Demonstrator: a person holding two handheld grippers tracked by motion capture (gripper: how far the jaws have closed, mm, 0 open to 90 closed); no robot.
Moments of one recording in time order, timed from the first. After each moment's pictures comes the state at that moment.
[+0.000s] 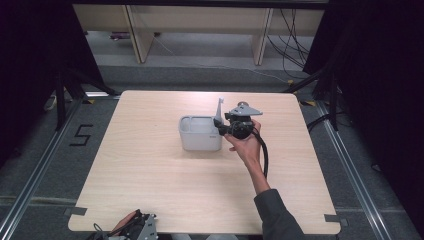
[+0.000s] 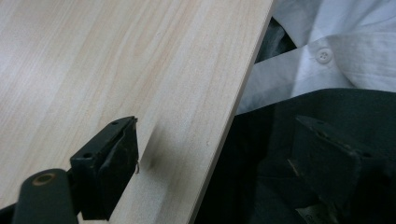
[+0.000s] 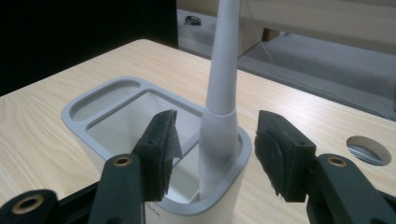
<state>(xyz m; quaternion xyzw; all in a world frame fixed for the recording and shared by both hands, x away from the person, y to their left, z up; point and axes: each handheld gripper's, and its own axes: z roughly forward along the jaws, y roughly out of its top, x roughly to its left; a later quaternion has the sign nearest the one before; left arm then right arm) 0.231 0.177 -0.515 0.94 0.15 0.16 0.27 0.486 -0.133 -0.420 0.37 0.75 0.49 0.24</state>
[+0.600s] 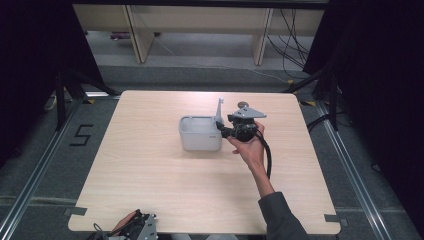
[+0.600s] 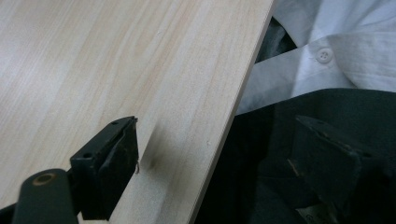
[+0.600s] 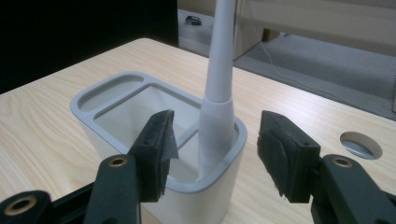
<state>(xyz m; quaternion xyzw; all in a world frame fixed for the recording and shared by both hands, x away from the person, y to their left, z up) 0.231 0.178 -0.512 0.95 0.14 0.14 0.25 0.477 -0.141 -0.419 0.37 0.75 0.49 0.24</state>
